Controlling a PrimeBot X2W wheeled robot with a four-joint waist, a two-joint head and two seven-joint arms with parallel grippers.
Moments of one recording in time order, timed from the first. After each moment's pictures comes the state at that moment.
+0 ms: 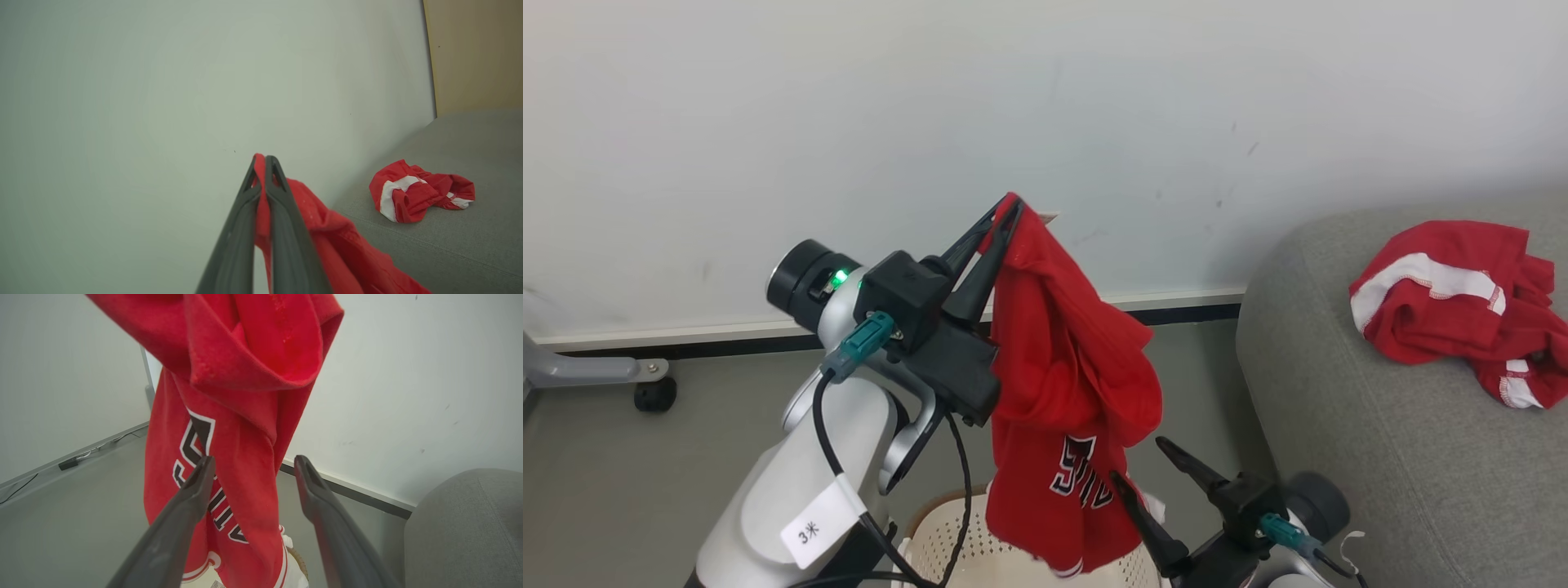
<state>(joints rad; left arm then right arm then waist) -0.62 0.11 -0.47 0.34 -0.24 -0.13 -0.16 -0.32 -0.07 0.56 0.55 0.15 0.12 -0.26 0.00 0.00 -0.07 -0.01</state>
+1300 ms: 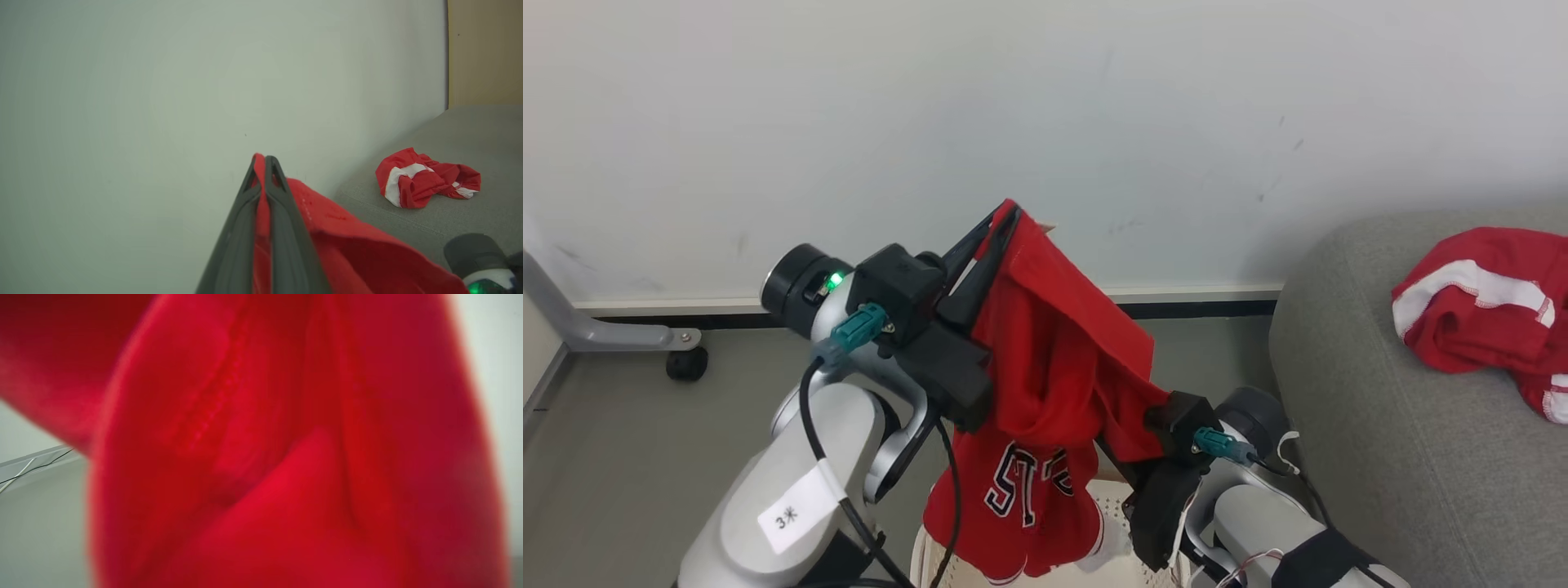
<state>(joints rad) -0.63 0.15 -0.52 0.27 -0.33 -0.11 -0.06 -0.65 -0.06 0.93 0.78 0.38 0.12 -0.26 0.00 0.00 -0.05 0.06</state>
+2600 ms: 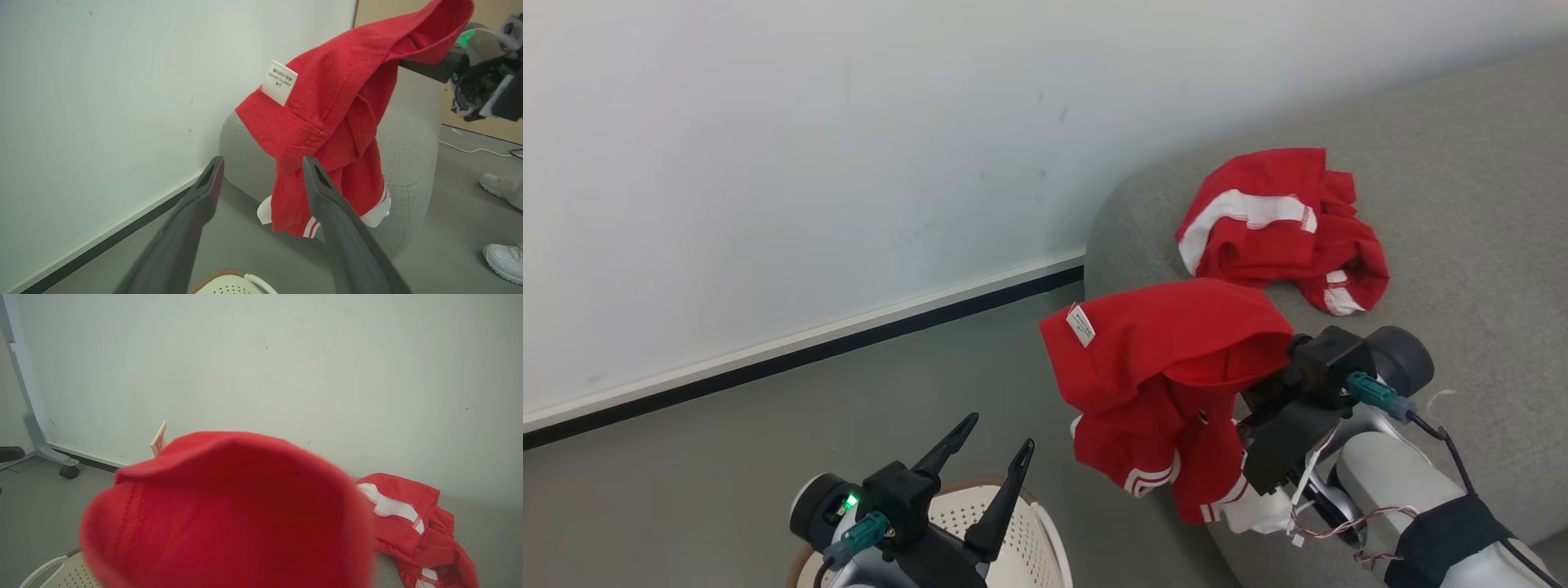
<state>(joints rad) -0.25 0.18 -0.56 0.32 -0.39 -0.10 -0.18 -0.60 -0.27 0.72 0.55 0.38 0.09 -0.26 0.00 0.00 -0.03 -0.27</state>
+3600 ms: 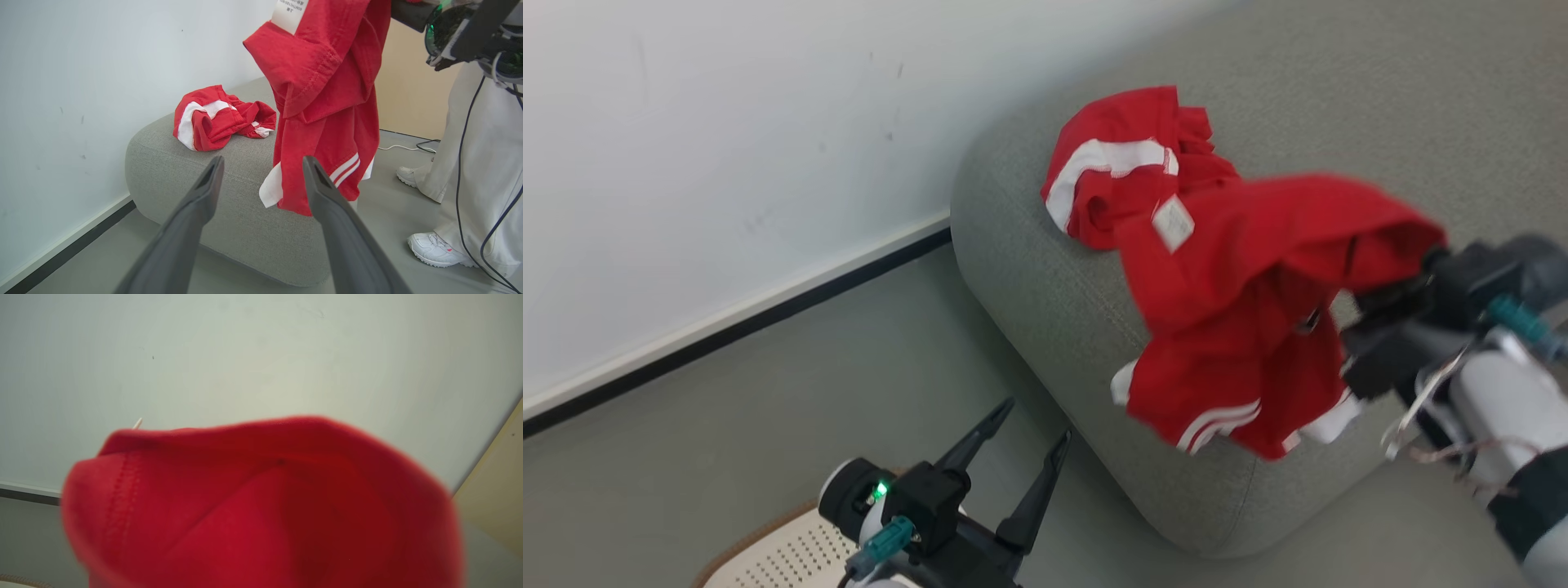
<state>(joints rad) -0.25 0.14 -0.59 0.25 -0.36 -0.09 -0.21 -0.65 -0.45 0.58 0.38 0.36 0.06 -0.26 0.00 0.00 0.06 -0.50</state>
